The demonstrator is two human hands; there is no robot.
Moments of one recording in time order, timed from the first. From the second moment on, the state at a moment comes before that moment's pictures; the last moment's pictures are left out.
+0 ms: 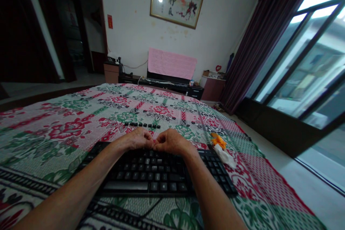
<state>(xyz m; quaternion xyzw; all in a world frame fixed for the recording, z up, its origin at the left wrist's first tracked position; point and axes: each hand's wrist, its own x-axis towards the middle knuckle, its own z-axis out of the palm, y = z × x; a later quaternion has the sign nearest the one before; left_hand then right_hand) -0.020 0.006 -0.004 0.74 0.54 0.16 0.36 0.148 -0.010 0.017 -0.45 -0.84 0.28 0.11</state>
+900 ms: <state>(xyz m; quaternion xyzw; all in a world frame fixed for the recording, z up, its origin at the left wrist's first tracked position) -0.032 0.006 -0.002 0.80 0.42 0.16 0.39 0.150 -0.013 0.016 -0.46 -0.82 0.30 0.13</state>
